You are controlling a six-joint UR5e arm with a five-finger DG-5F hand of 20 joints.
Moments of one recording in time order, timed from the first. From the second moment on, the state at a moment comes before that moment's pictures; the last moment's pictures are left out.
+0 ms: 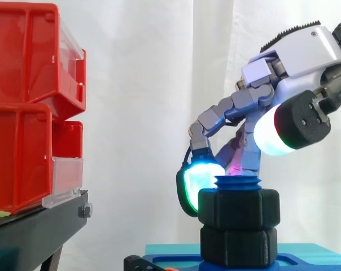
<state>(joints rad) 0.11 -2.28 -0.86 -3.46 -1.57 -1.29</state>
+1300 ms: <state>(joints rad) 0.02 -2.22 -0.89 -3.52 -1.63 -1.39</state>
